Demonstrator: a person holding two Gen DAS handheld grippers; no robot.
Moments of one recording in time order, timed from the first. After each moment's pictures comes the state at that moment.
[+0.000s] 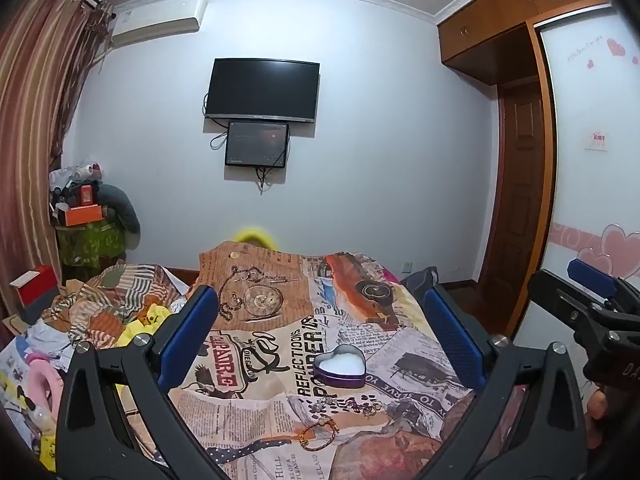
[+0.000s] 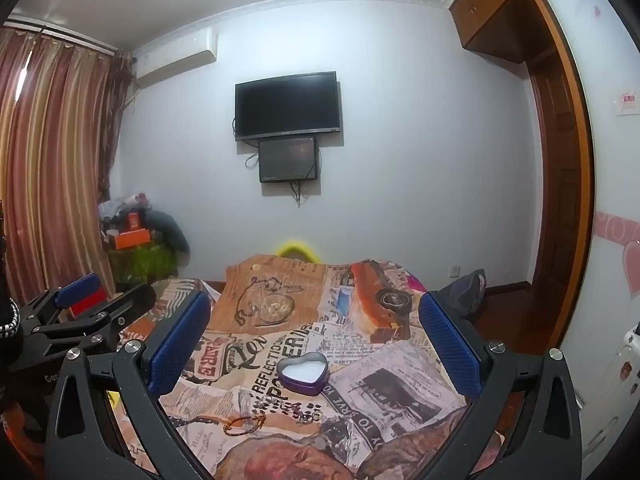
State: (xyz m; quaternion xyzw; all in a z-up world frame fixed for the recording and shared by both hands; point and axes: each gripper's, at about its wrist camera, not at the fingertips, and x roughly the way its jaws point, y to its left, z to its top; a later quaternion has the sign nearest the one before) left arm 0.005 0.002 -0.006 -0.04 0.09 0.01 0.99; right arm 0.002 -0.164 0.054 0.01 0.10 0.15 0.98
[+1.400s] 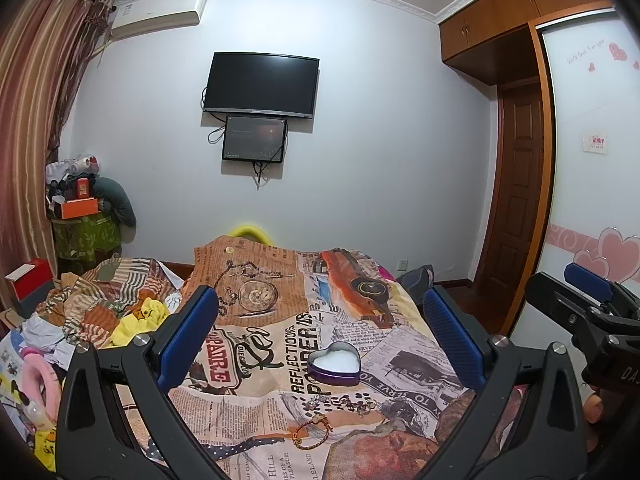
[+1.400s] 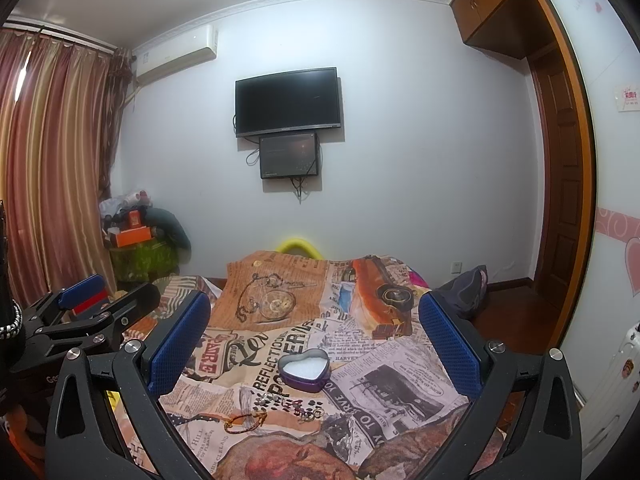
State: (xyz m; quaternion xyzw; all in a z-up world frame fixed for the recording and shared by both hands) left arm 0.012 0.004 -0.006 -0.05 0.10 0.00 0.99; right arm 0.010 -0.165 0.048 0.01 0.11 0.16 0.98
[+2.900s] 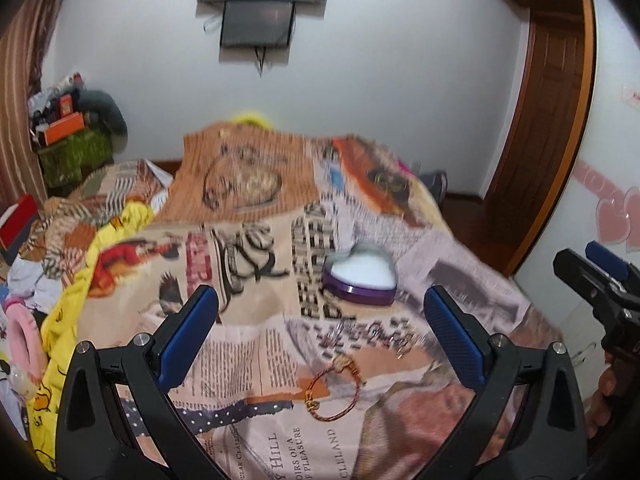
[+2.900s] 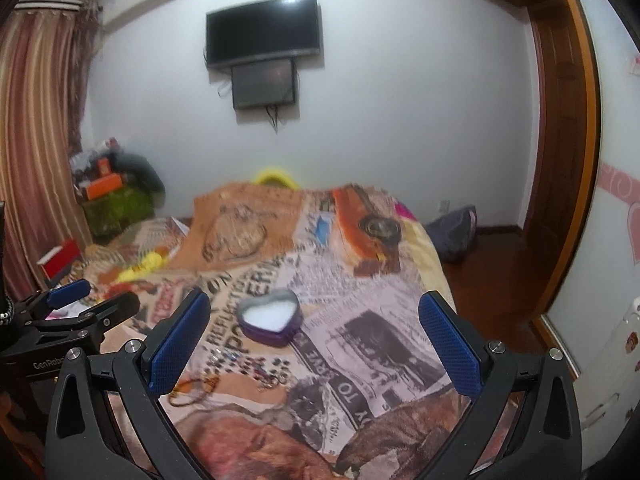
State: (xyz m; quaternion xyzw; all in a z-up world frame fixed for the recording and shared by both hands) left arm 0.127 0.018 -0.118 -0.07 0.31 -0.01 0.95; right arm 0.091 -0.173 -0.020 0.00 0.24 0.12 0.96
